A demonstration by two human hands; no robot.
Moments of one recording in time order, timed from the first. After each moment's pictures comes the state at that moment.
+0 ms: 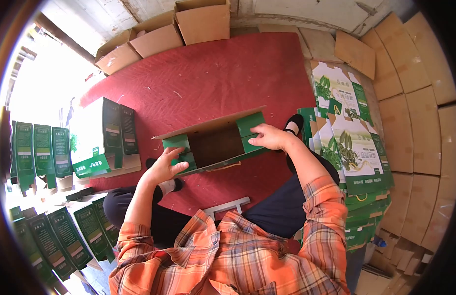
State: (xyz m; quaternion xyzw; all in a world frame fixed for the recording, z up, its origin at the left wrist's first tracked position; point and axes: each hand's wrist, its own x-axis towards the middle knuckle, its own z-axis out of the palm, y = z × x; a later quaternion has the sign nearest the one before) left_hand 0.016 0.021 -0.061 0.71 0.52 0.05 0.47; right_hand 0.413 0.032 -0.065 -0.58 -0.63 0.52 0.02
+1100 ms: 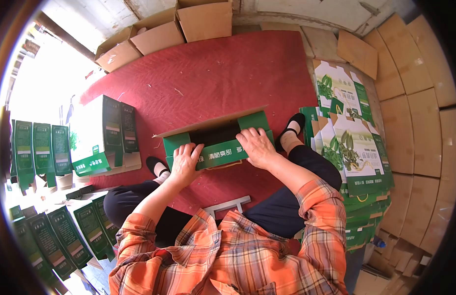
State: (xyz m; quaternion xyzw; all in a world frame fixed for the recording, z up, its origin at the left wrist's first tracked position) left_hand 0.069 -0.001 -0.089 0.87 0.46 0.08 0.17; right_hand 0.357 -0.003 -0.080 -0.50 -0.86 0.12 0.02
